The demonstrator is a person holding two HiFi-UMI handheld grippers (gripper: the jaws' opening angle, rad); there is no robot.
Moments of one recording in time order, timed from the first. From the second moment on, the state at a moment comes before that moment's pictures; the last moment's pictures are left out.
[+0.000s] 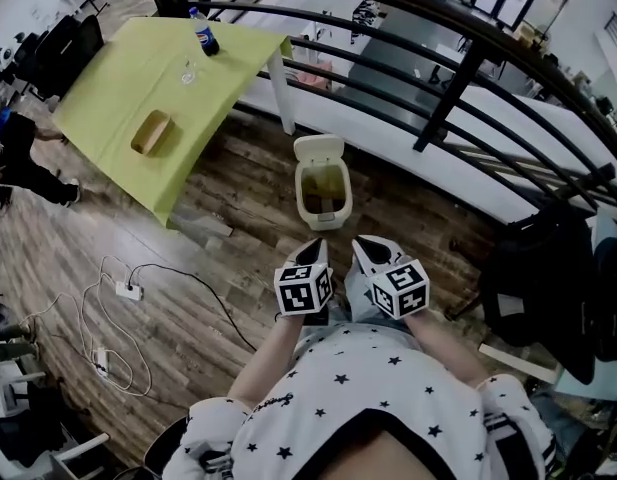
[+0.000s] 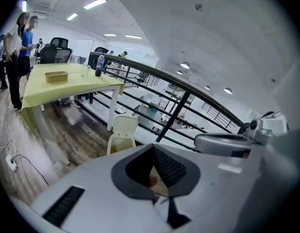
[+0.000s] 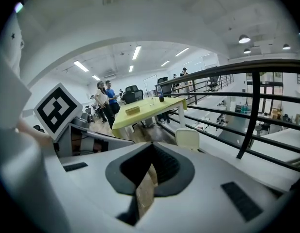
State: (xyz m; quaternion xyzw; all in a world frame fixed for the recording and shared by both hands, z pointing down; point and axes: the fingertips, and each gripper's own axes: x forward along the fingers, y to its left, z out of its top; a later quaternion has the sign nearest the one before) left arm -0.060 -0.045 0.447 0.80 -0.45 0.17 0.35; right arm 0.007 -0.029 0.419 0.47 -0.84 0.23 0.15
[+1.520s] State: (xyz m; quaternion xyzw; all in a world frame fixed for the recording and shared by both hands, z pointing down) left arm -0.084 -0.029 0.421 0.80 -0.47 0.14 0.34; right arm -0.006 -0.015 0.390 0.47 -0.85 0.21 0.13
